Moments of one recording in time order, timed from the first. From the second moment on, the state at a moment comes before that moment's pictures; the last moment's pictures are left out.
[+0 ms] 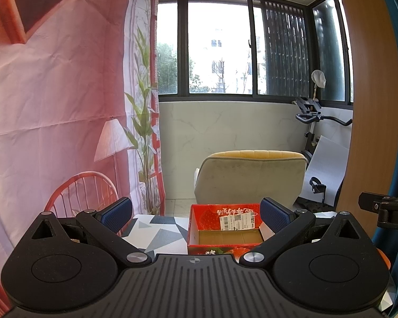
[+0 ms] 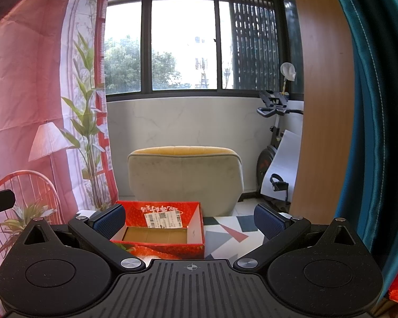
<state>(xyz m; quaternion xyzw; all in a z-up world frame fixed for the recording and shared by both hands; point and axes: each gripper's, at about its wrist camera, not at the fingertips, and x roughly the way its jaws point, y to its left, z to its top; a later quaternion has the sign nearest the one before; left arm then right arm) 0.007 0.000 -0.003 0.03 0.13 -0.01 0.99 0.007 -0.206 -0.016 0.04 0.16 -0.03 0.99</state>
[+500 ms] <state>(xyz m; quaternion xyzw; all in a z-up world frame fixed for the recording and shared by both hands) 0.007 -0.002 -0.009 0.03 0.14 -0.01 0.99 0.008 -0.205 -0.017 0.05 0.16 -0.03 0.99</state>
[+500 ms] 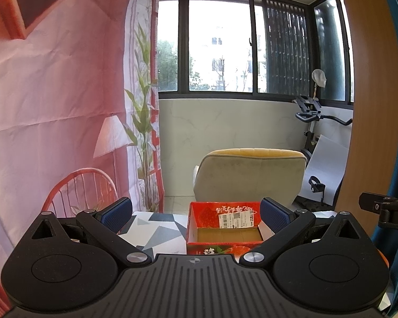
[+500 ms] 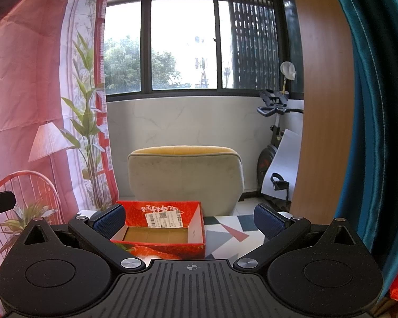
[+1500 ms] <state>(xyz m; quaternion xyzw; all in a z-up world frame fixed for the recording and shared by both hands) 0.078 0.049 -0.137 0.02 0.25 0.04 0.97 0.072 -0.212 -0.197 0.09 0.20 0.00 0.98</state>
